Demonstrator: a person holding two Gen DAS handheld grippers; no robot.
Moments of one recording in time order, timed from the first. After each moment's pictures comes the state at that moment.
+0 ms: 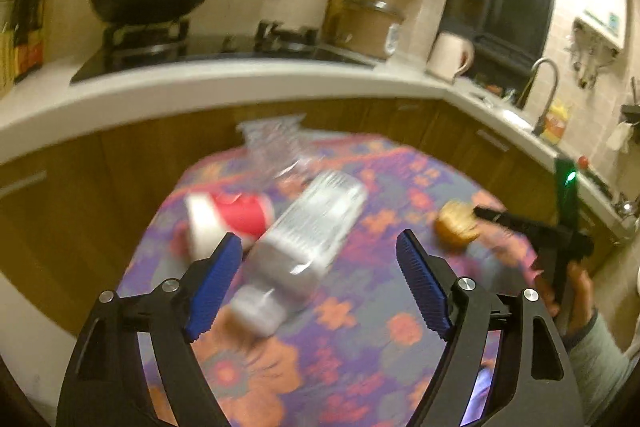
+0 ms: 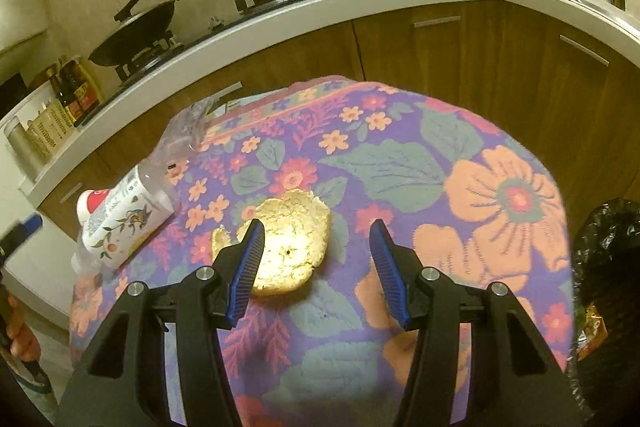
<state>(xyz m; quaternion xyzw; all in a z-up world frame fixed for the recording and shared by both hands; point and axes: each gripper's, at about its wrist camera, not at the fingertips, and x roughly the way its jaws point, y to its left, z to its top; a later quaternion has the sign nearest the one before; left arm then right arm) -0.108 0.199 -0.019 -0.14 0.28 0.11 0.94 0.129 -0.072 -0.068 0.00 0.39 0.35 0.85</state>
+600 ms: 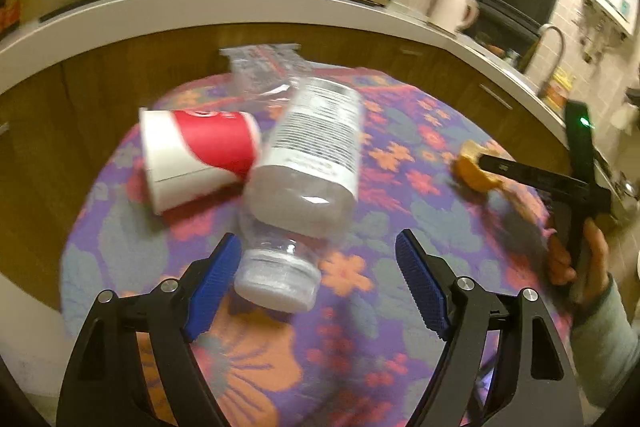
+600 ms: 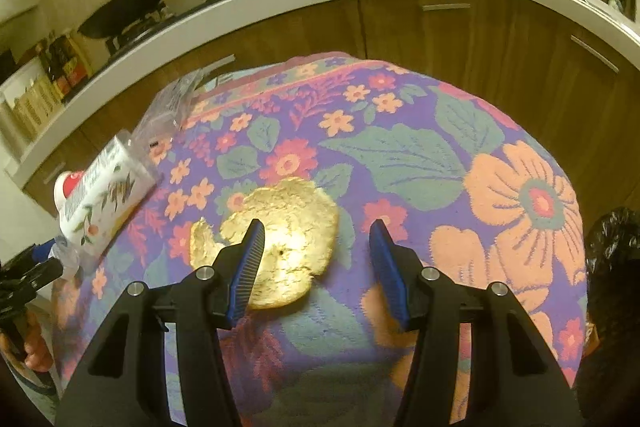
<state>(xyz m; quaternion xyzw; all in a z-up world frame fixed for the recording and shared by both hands) -0.083 0.195 -0.075 -0.16 0.35 0.06 0.92 0.134 -0.045 -0.081 -0.05 0.41 0.35 0.84</state>
